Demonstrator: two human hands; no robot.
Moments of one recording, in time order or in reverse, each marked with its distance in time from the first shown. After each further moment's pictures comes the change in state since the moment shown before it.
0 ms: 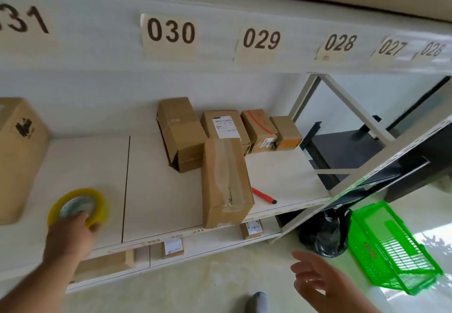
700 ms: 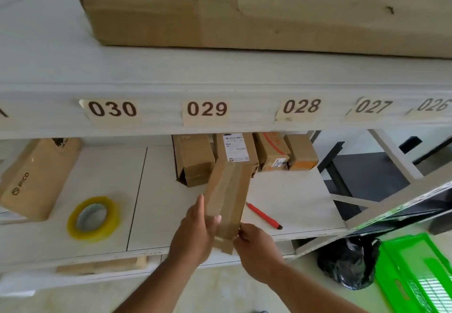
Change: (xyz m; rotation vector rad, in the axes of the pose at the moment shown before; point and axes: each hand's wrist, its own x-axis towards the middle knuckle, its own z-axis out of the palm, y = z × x) left_hand -0.118 0.259 -0.053 -0.439 -0.123 0.254; right_hand 0.133 -0.093 0.029 -0.016 -0.204 -0.066
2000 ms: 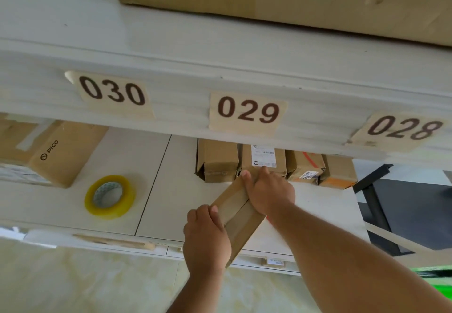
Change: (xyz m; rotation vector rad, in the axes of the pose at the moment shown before) left_hand 0.007 0.023 0.030 -0.112 0.463 -0.421; right_hand 0.147 -0.056 -0.043 -0.715 0.260 -0.119
